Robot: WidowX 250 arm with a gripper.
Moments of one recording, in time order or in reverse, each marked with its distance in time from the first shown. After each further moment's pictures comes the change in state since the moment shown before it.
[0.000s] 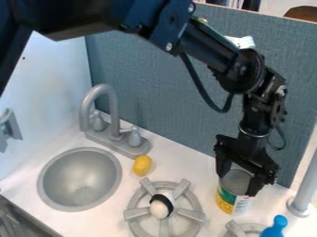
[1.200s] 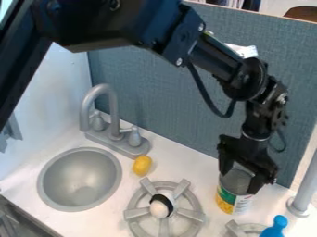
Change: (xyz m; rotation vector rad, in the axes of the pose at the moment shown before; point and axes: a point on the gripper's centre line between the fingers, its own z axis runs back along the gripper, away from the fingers) arm 0.020 0.001 -0.011 0.042 -0.067 -0.019
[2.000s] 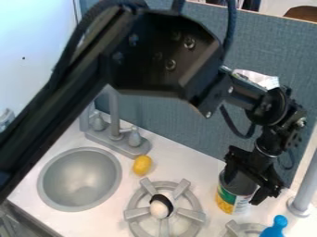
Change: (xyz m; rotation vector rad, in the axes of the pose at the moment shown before) arm 0.007 -0.007 -0.035 0.125 0.102 0.004
